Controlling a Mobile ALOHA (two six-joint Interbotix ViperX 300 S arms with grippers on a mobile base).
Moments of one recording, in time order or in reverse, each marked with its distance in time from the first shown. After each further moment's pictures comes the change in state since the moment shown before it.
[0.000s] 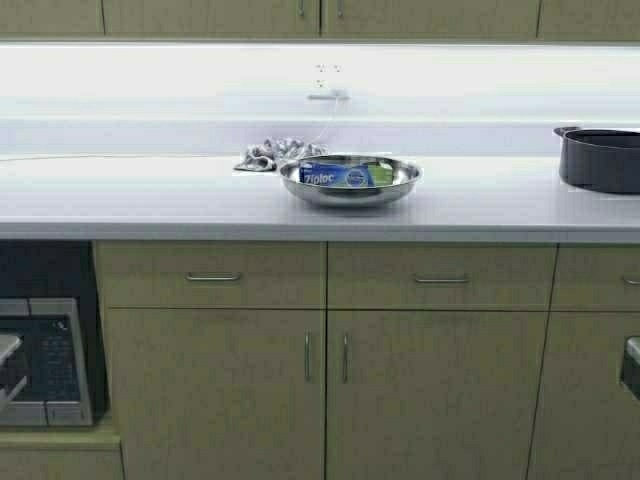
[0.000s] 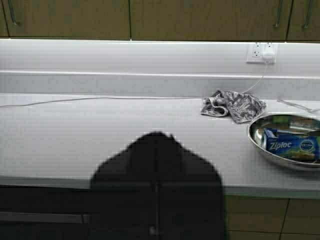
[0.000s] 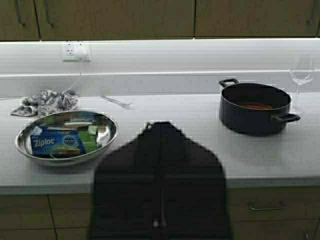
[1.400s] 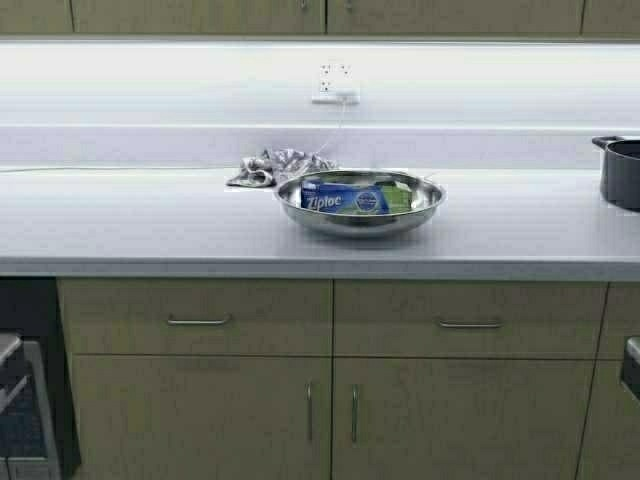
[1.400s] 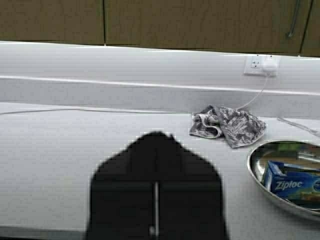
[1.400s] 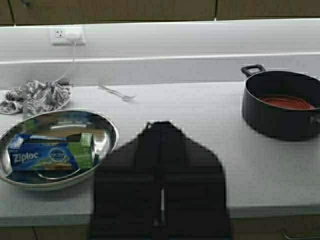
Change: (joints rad) left arm -0.011 0.060 0.054 0.063 -0.112 -0.104; right arm 0.002 0.055 0.009 -0.006 0.025 0.021
